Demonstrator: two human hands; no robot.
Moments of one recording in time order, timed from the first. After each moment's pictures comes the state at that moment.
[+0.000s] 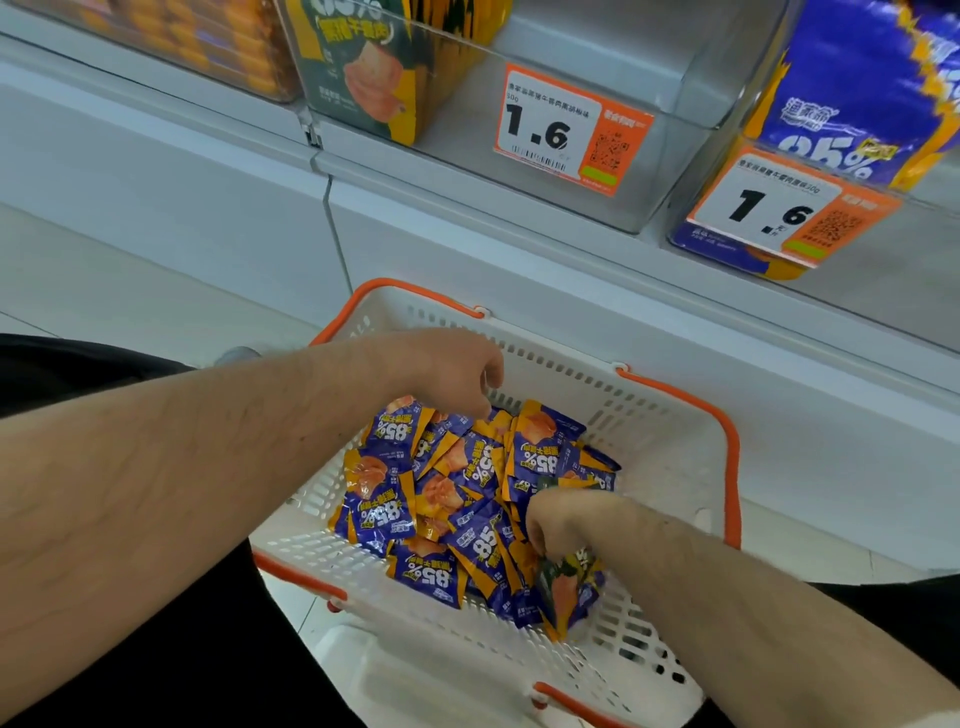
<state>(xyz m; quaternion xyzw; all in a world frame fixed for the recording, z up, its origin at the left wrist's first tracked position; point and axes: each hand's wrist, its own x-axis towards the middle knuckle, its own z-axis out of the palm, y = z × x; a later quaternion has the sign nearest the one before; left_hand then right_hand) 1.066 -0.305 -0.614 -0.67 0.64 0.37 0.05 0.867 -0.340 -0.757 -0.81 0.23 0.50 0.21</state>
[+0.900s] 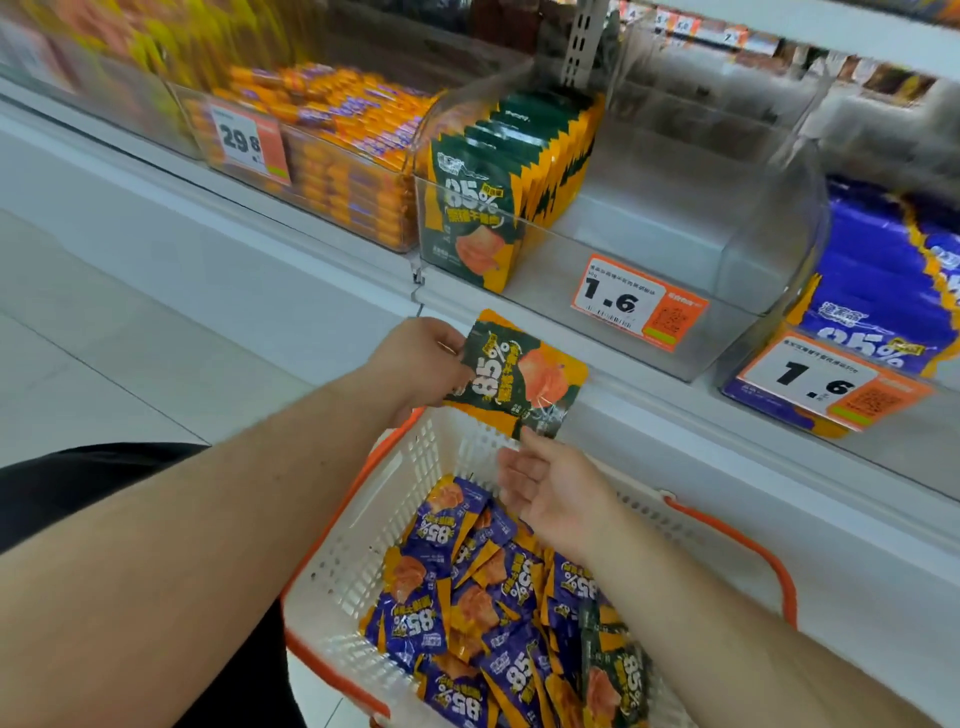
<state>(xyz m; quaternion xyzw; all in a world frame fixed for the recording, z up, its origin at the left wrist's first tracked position) 1.143 -0.279 -0.545 -0.81 0.30 0.32 -0.39 0.981 -0.332 -0.620 -0.32 0.50 -0.14 0.80</state>
